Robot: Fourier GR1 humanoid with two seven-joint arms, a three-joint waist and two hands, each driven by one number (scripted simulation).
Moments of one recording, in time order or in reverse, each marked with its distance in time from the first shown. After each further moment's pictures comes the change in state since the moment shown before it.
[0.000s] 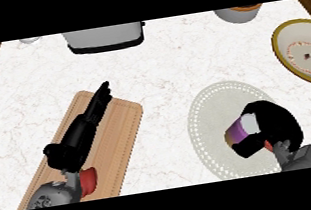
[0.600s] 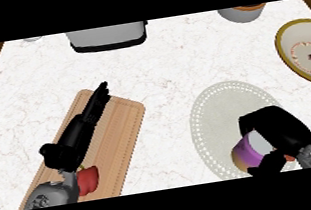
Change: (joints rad) left arm 0.001 0.001 0.025 0.011 0.001 -0.039 -0.014; right arm 0.002 -0.223 0.122 -0.040 0.036 0.130 -0.629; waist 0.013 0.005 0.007
